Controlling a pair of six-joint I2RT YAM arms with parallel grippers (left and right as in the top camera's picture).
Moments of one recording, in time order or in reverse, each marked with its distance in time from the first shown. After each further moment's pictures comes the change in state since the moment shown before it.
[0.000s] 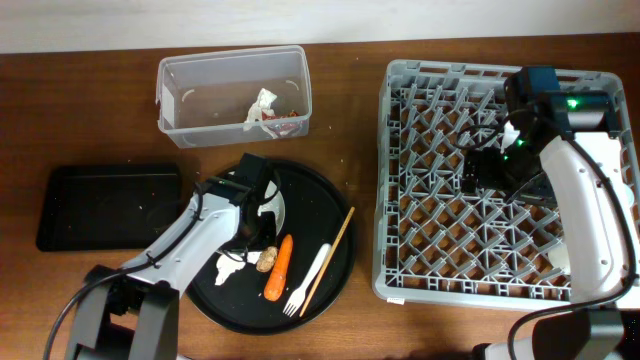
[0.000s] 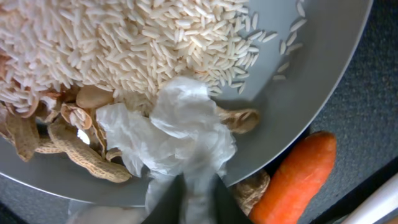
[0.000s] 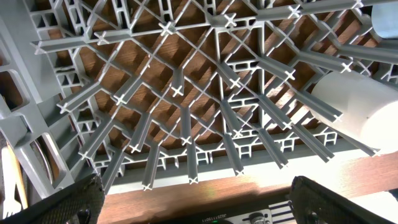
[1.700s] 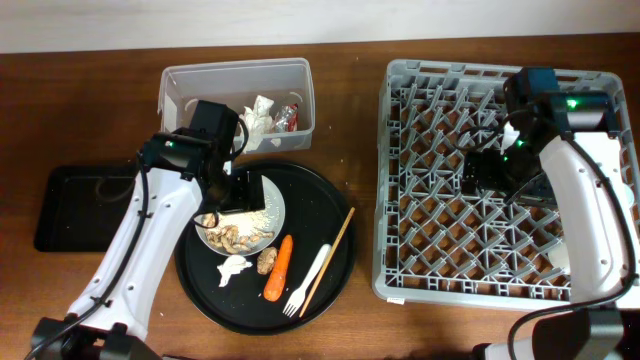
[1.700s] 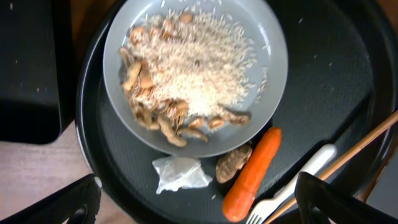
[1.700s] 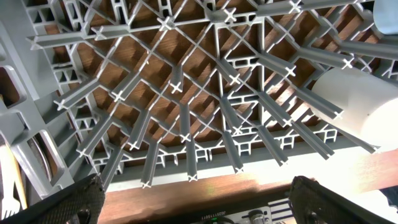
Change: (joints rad) left arm 0.114 -0.085 0.393 -0.376 -0.037 0.044; right arm 0.000 0.000 -0.003 -0.009 0.000 0.000
